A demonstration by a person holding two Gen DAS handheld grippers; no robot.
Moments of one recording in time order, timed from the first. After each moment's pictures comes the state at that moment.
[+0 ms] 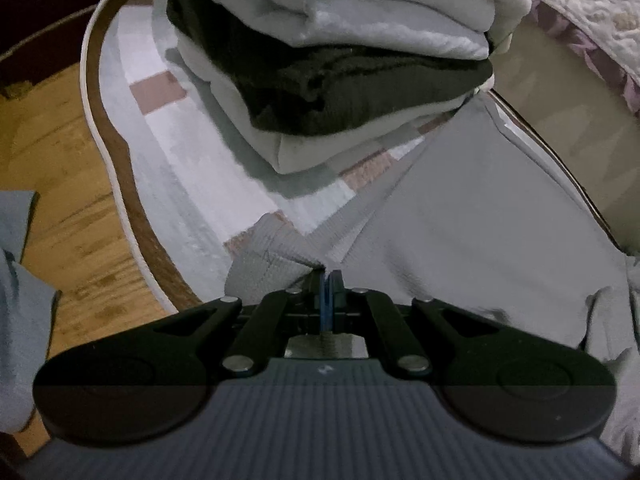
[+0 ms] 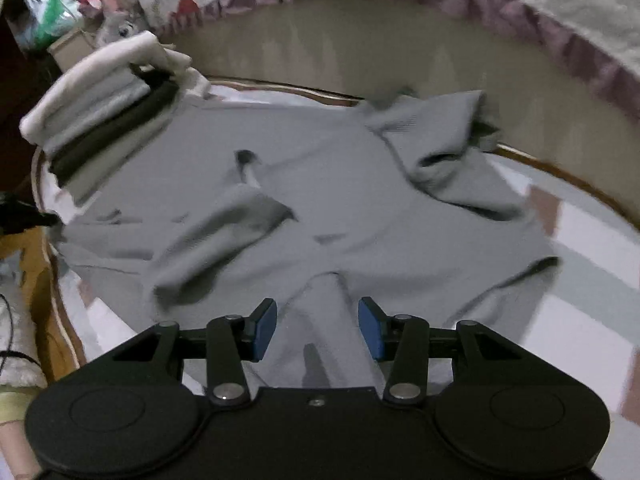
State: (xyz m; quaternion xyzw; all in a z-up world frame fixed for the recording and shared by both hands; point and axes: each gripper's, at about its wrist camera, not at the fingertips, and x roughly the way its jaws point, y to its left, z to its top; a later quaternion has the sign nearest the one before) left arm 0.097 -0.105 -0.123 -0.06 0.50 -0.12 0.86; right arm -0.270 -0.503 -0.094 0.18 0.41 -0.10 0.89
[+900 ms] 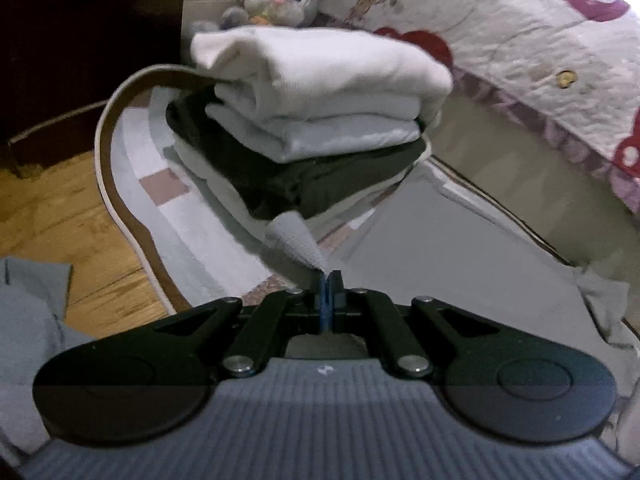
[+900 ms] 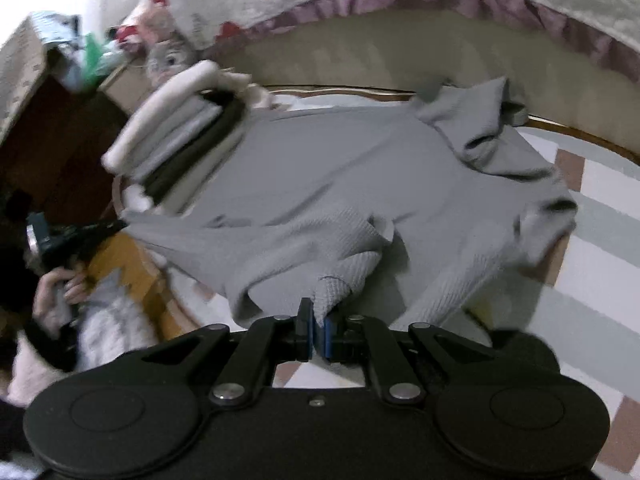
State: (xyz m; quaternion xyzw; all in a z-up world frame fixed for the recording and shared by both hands) left arm 0.028 -0.061 -0.039 -0.05 0.37 -0.19 0.91; right arm -0.343 -0.498 -0.011 0.30 0.41 -0.02 0.86
